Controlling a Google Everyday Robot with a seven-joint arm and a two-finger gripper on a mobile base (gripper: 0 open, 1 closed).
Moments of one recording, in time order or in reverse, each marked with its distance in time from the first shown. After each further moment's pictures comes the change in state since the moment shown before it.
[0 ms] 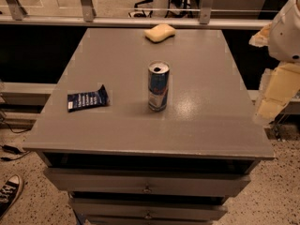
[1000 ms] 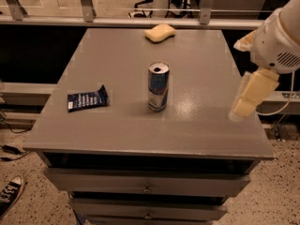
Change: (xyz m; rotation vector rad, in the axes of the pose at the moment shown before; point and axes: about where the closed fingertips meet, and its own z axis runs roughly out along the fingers) arm -0.022 -0.015 0.034 0.012 -0.143 0.033
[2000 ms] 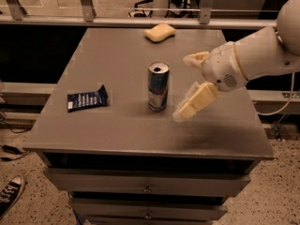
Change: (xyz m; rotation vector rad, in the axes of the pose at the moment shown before) arm -0.088 0.009 0.085 -0.147 -0.510 0.043
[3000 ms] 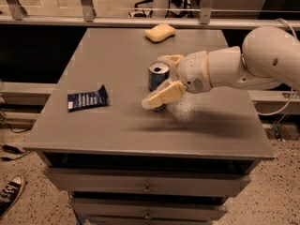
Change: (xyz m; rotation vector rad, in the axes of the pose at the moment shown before) arm -0.034 -0.025 0.065 0.005 -0.279 0.038
